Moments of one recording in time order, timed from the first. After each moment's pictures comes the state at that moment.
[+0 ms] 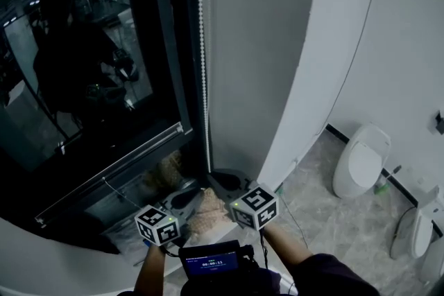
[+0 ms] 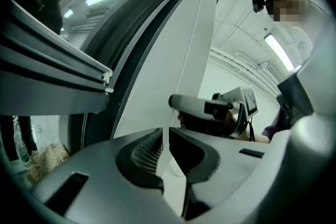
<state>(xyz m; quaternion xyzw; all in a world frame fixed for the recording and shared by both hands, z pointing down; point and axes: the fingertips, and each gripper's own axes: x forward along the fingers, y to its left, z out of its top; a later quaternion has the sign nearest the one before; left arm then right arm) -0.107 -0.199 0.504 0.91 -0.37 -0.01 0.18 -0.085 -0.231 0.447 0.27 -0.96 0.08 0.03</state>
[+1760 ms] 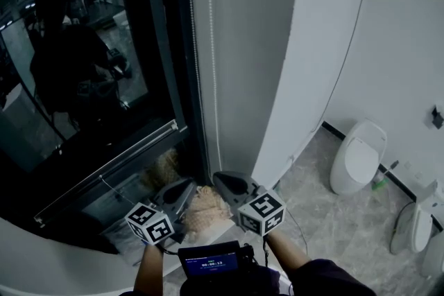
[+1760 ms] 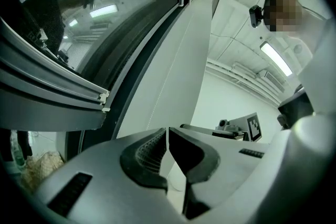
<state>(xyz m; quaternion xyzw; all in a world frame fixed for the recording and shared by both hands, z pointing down) -0.113 -0.196 0.456 0.91 -0.39 -0.07 0.15 -0.051 -0.210 0.439 0.30 -0.95 0.08 -0.01</state>
